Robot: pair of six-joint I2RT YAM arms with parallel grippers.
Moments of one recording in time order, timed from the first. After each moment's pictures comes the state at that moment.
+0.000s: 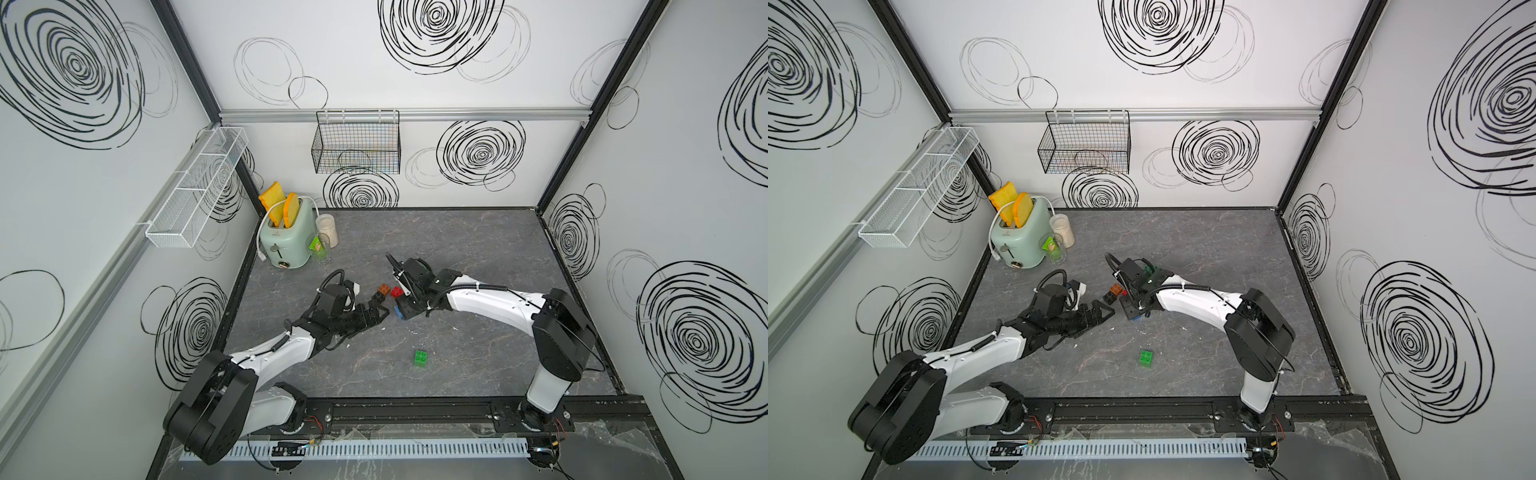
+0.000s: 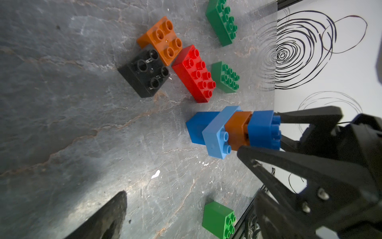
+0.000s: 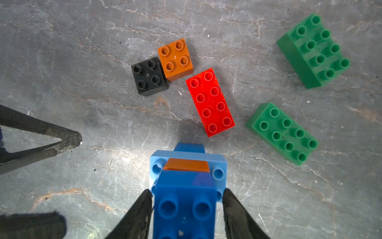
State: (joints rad) left arm -0.43 1.24 0.43 0.07 0.47 -0.87; right arm 0.90 1.76 1.27 -0.64 0.09 0.36
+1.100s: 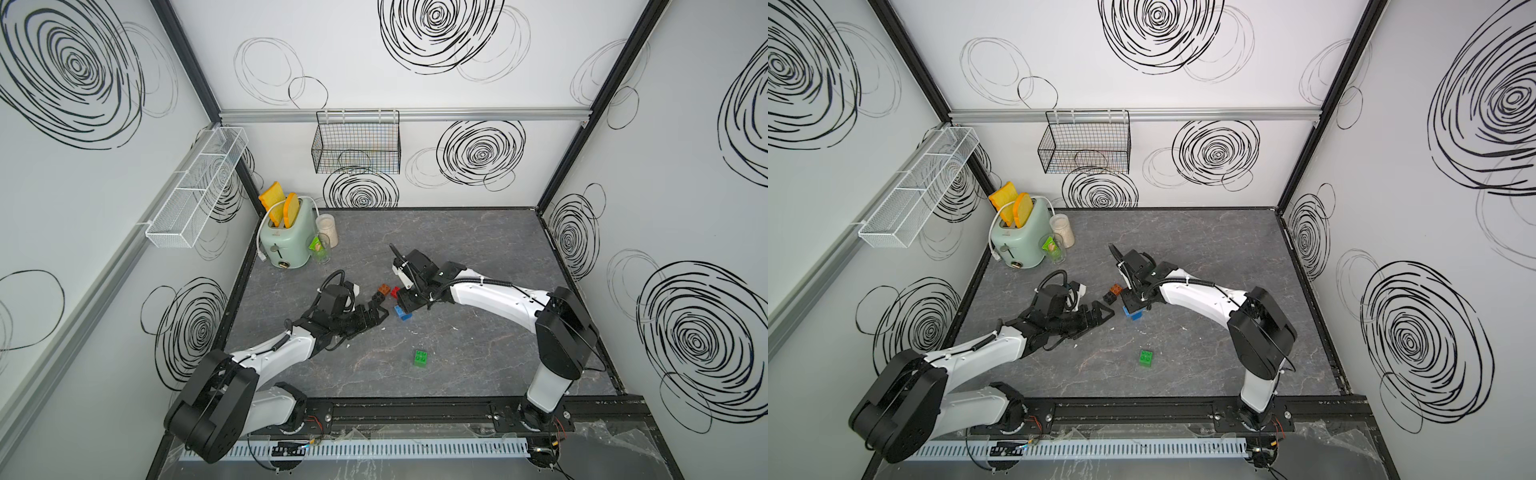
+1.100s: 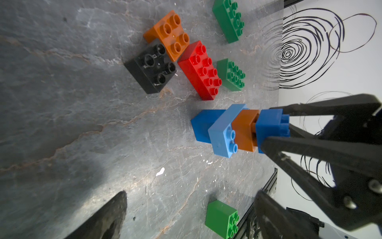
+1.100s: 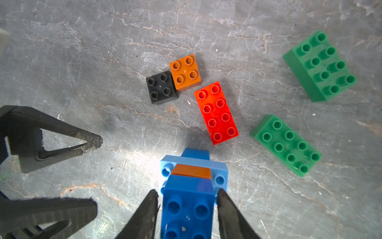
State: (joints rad) left arm -0.43 1.25 0.43 0.05 0.46 -0.87; right arm 0.86 1.76 1.31 -0.65 0.00 0.33
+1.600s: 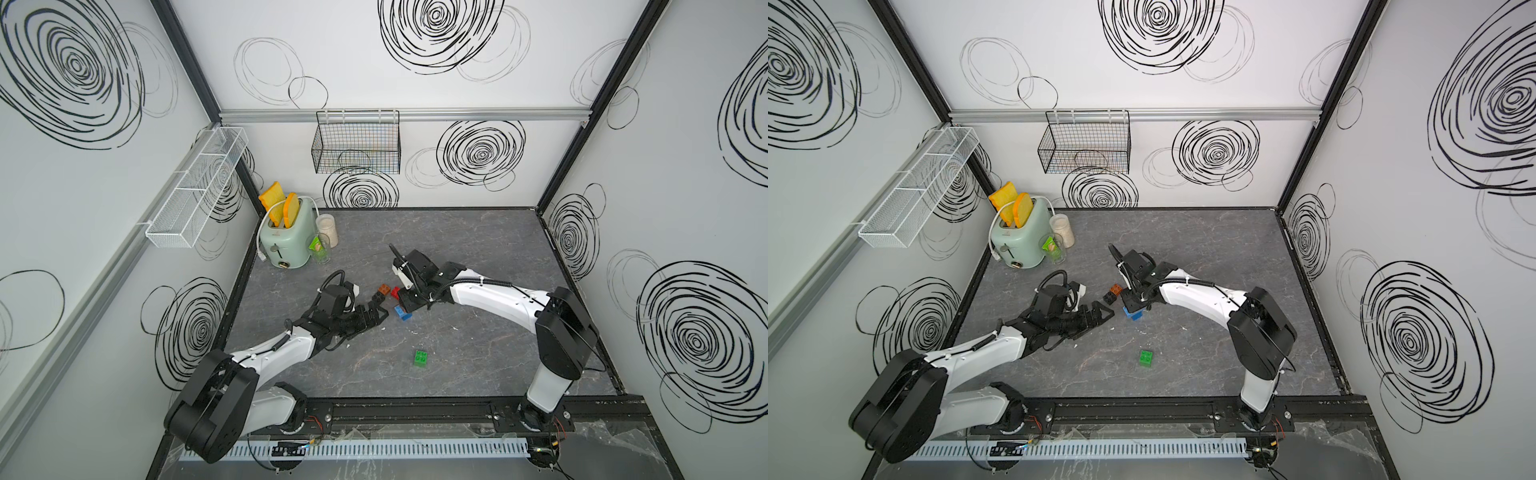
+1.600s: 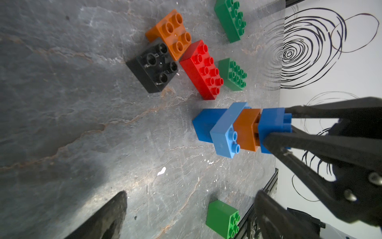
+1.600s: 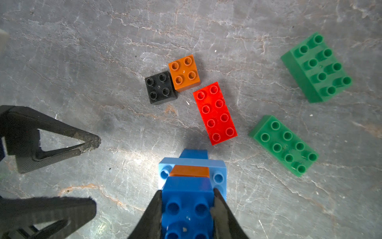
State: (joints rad) left arm -0.43 1.25 0.43 0.04 0.46 -0.87; right arm 0.87 1.76 1.31 -0.65 0.01 0.32
